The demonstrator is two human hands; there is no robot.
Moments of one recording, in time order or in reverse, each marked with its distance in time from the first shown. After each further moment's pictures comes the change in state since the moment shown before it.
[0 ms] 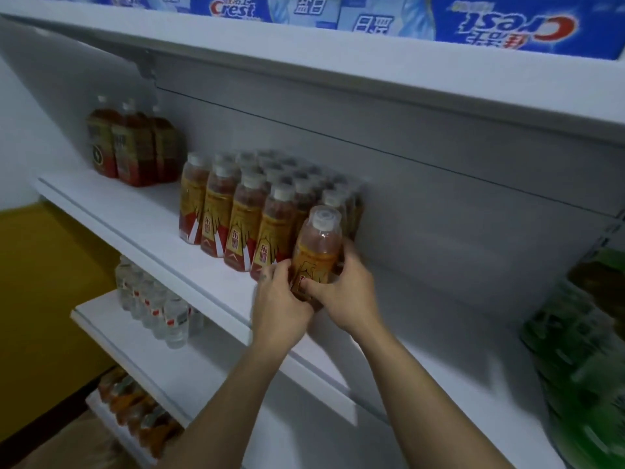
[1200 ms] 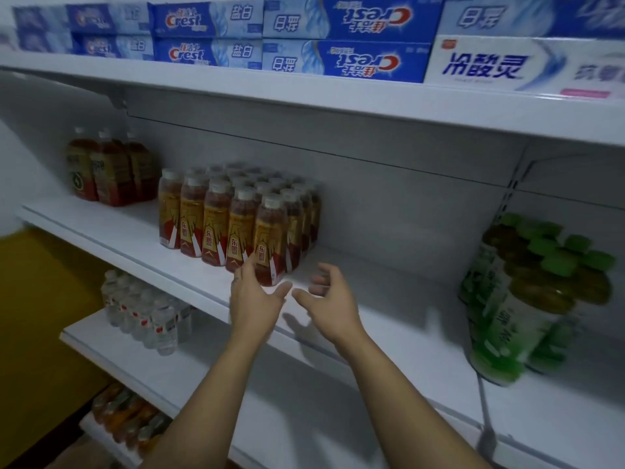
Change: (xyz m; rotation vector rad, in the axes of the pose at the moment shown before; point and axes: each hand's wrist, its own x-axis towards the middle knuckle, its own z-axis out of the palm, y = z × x) left_hand -0.043 0.018 0.000 0.007 0.055 -0.057; right_hand -0.087 0.012 -0.040 0.196 -0.024 0.219
